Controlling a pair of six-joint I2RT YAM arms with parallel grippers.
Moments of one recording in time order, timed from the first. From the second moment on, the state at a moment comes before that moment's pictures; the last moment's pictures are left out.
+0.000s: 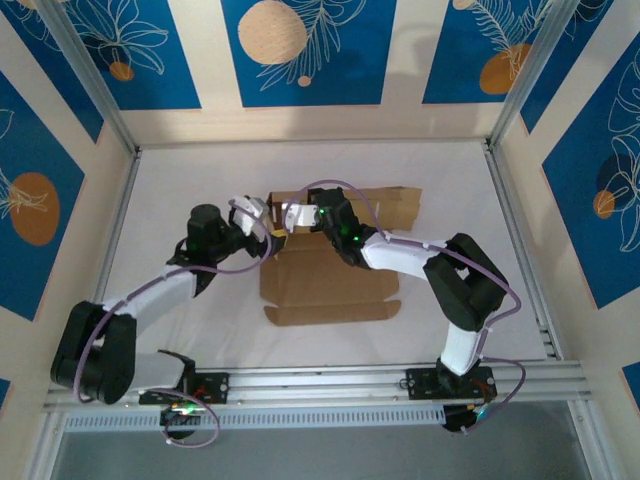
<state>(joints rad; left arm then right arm) -0.33 1.28 0.61 0.38 0.49 0.19 0.74 1.79 1.08 0.38 0.34 -1.22</state>
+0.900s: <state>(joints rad) -0.11 1.28 0.65 0.45 0.23 0.15 0.75 1.79 1.08 0.38 0.34 -1.23</state>
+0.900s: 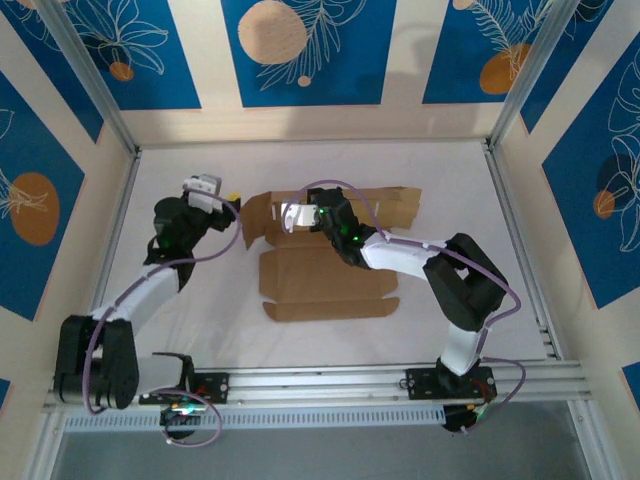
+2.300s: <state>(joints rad) -0.20 1.42 0.61 0.49 0.78 0.12 0.72 1.77 1.09 0.28 0.27 -1.22</state>
